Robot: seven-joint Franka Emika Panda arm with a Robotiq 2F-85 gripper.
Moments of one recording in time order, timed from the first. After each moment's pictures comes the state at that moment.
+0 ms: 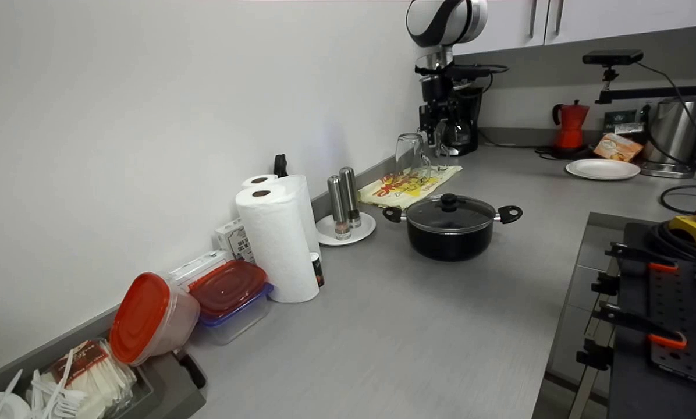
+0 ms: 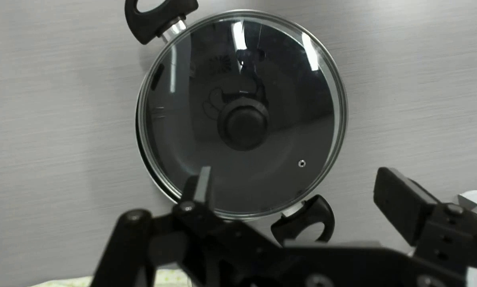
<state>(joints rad) -0.16 0.44 -0.13 -1.67 0.10 1.91 -0.18</state>
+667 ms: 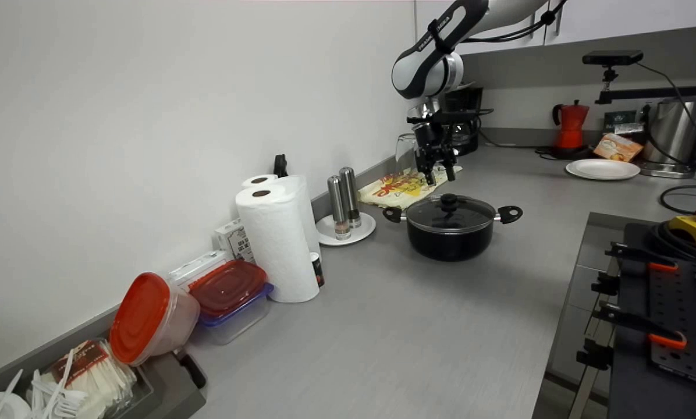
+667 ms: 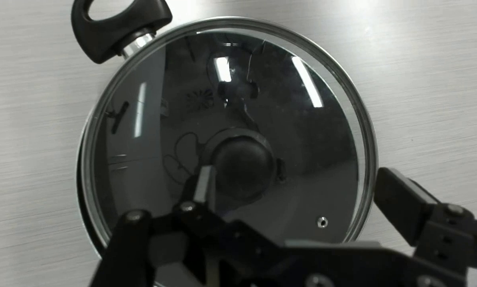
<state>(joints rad) -0.22 0.74 -0.07 -1.45 0.12 1.77 -0.18</state>
